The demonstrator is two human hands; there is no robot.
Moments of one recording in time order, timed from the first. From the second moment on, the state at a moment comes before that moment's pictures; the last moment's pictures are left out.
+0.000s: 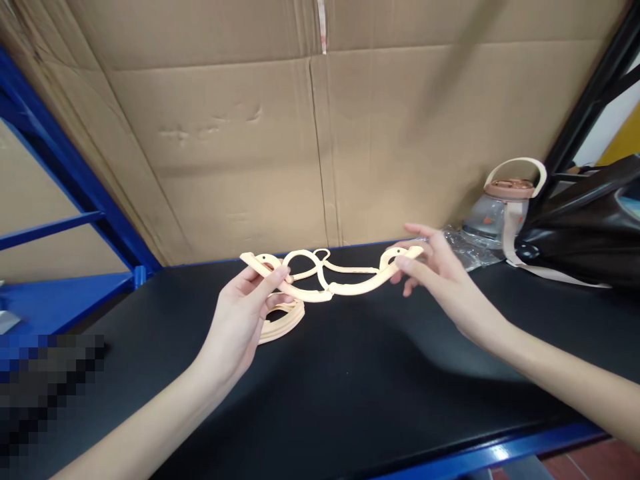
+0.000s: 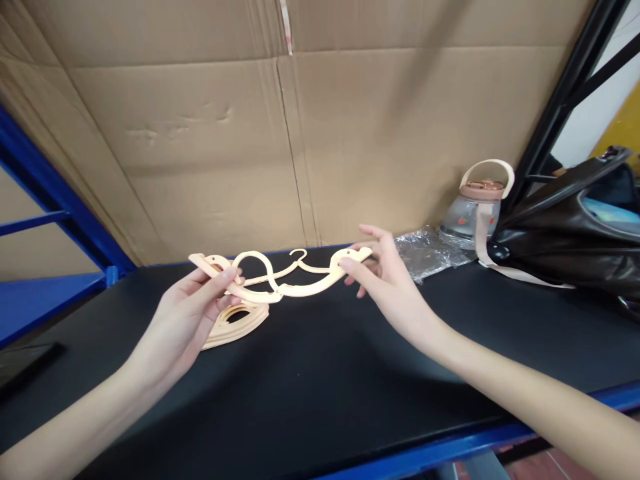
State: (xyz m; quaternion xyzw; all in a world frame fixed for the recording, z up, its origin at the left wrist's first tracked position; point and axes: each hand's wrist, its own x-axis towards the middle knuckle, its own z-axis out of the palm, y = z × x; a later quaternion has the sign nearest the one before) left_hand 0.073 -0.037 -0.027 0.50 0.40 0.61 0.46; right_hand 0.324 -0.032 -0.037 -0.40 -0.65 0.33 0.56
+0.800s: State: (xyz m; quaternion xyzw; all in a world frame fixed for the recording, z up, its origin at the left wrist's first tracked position) left_hand 0.091 -0.052 -0.038 0.63 0.51 0.46 0.37; right_hand 0.311 -0.048 -0.047 -0.38 -0.84 0.30 0.26
